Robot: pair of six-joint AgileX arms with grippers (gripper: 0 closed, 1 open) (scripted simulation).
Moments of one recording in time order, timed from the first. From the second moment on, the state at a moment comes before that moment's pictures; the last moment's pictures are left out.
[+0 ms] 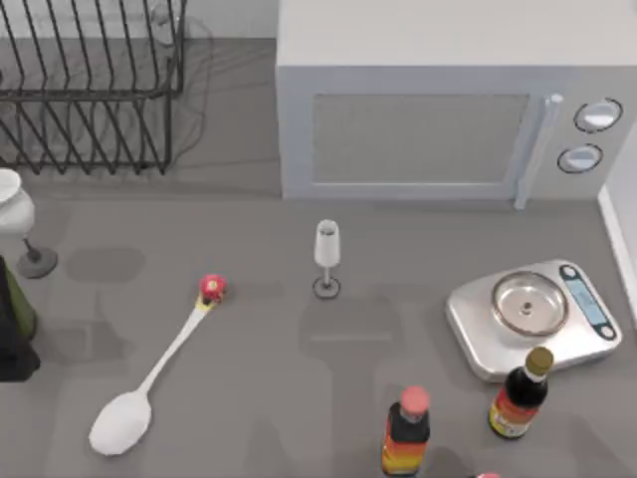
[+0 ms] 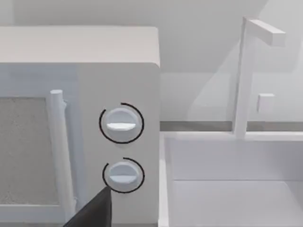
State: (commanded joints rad) left arm 0.00 0.00 0.00 0.00 0.00 0.00; right arm 0.00 0.00 0.00 0.00 0.00 0.00
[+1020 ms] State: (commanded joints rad) left arm -0.27 1.13 0.79 -0.66 0.00 0.03; right arm 0.00 0.00 0.00 0.00 0.00 0.00
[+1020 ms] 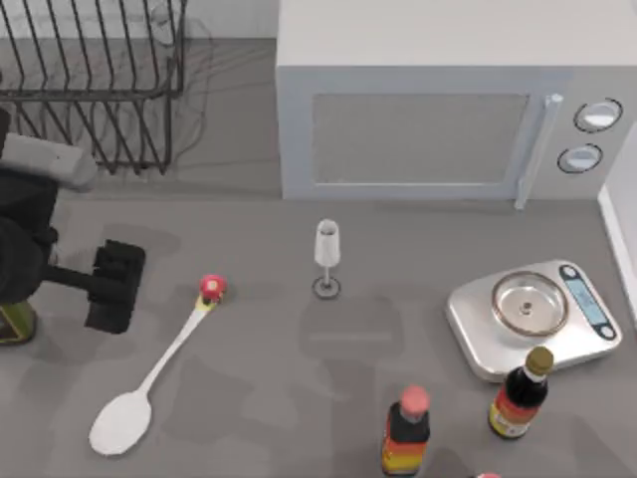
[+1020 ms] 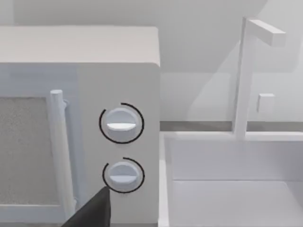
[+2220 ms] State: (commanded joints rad) left arm -0.43 1.83 1.24 -0.98 0.00 0.05; right arm 0.00 0.00 0.00 0.00 0.00 0.00
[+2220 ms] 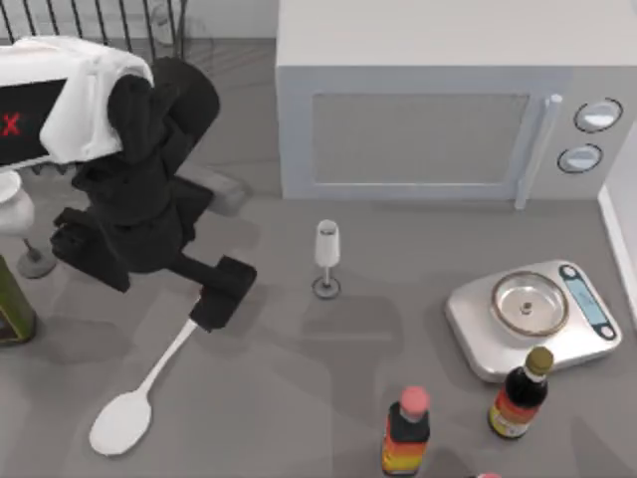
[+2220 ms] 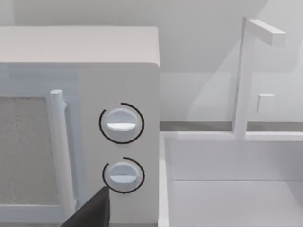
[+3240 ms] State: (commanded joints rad) left arm -0.43 1.97 1.08 -0.68 0.00 0.05; right arm 0.00 0.00 0.00 0.00 0.00 0.00
